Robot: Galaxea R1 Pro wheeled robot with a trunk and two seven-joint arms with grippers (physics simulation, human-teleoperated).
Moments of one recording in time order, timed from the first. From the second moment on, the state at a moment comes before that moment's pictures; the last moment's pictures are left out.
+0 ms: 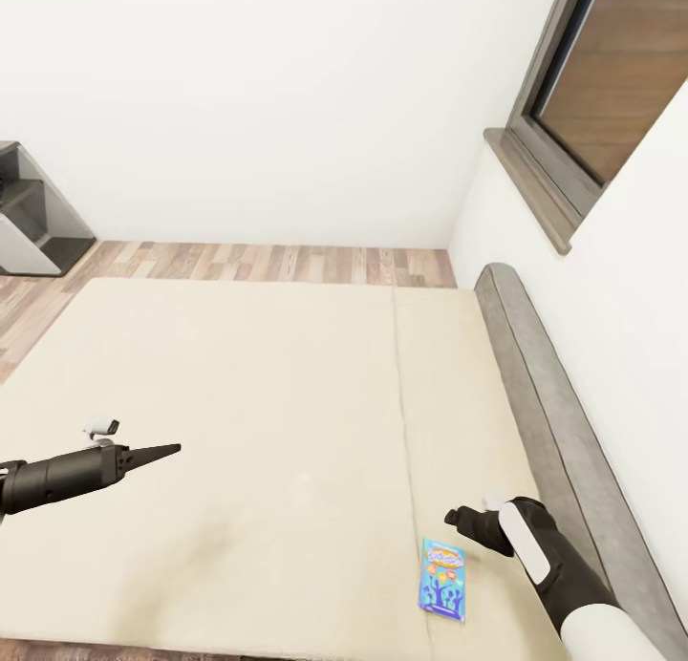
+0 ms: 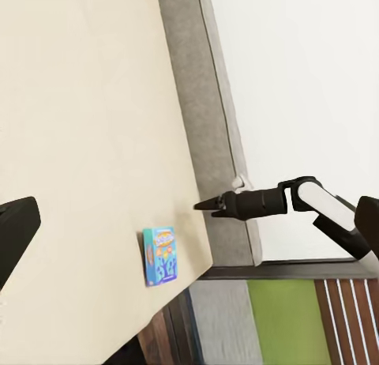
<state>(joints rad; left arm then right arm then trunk) -0.41 0.41 0.35 -1.40 0.19 1.02 -1.41 -0.53 -0.10 -0.01 -0.83 -0.58 0.79 -0.22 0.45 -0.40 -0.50</state>
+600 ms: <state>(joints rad) -0.41 0.41 0.35 -1.40 0.19 1.02 -1.41 -0.53 -0.11 -0.01 -0.83 -0.58 0.79 -0.22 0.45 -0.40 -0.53</state>
